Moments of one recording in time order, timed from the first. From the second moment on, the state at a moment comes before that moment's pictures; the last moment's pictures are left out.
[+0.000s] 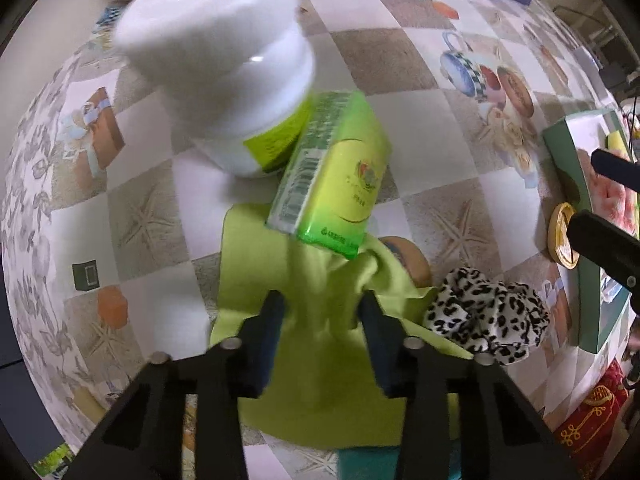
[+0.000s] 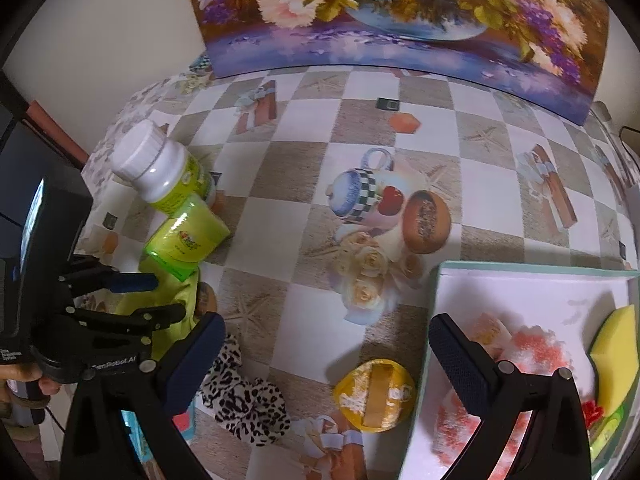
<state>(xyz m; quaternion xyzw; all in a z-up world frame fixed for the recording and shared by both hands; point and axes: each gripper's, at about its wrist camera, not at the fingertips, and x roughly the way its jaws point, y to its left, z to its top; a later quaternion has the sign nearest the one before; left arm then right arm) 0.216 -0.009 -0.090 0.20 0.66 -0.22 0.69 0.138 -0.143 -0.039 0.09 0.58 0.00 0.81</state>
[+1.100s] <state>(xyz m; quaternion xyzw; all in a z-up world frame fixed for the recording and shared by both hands) 0.186 0.166 -0.073 -0.03 0.61 -0.20 0.77 0.185 -0.039 -0.062 0.02 0.54 0.13 0.83</state>
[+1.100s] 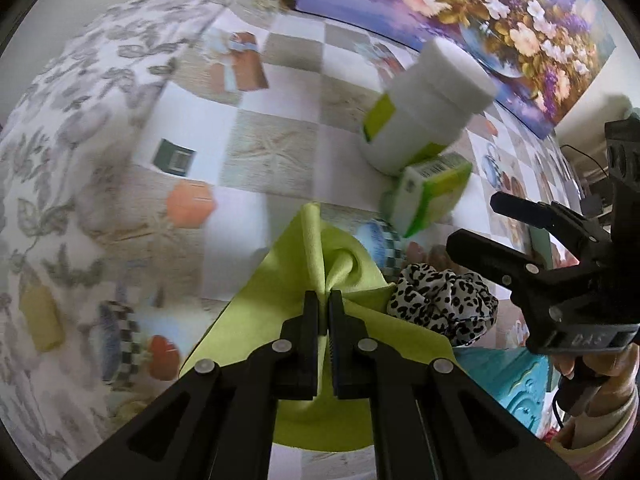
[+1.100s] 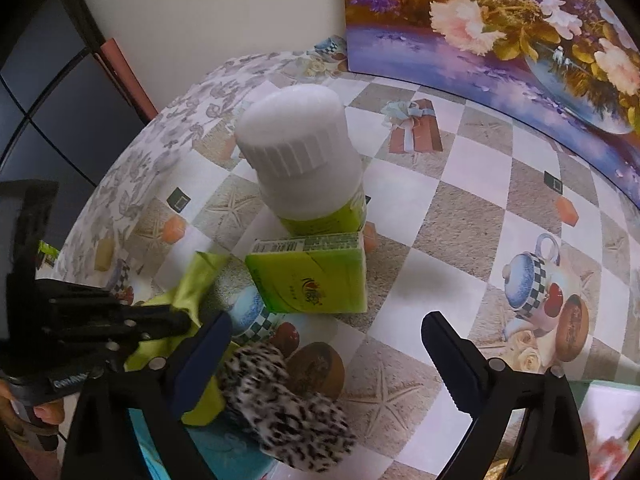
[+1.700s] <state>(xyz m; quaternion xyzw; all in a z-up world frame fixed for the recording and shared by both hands) 0.182 0.154 -0.086 -0.01 0.61 -0.20 0.77 0.205 -0.013 -0.075 -0.02 0.54 0.14 0.83</state>
